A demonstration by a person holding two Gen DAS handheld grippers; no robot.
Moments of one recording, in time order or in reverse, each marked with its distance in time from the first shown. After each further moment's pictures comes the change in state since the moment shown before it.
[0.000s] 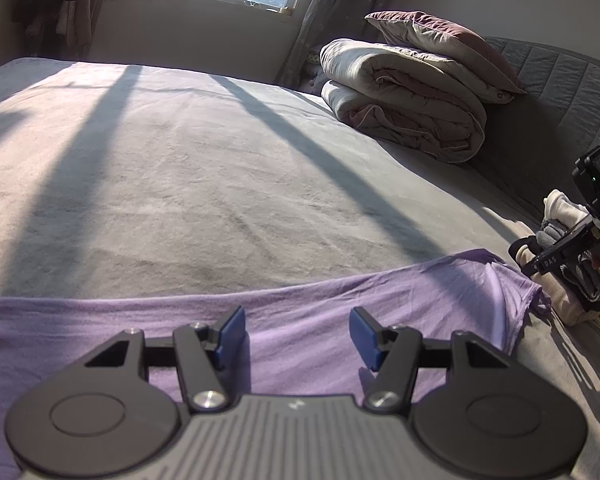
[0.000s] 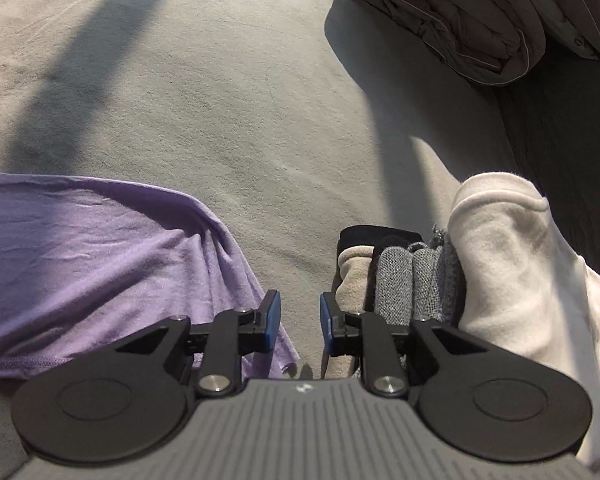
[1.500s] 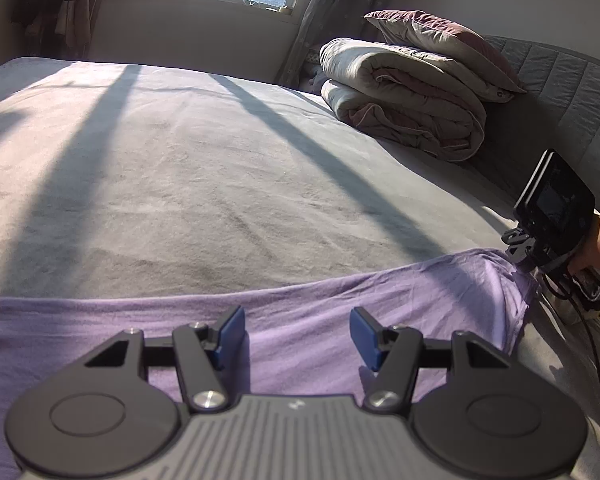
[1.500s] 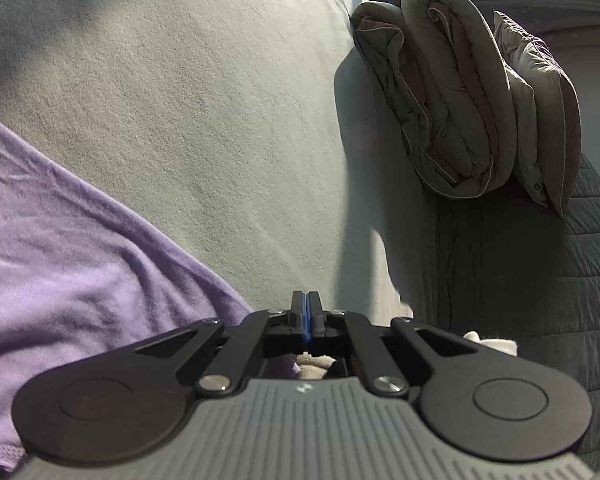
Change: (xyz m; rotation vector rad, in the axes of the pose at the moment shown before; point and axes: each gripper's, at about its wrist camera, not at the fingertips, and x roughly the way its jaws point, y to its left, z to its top) left arm 0.000 -0.001 0.000 0.003 0.003 0.001; right arm 0.027 0.042 0.010 -0.366 -0.110 -0.369
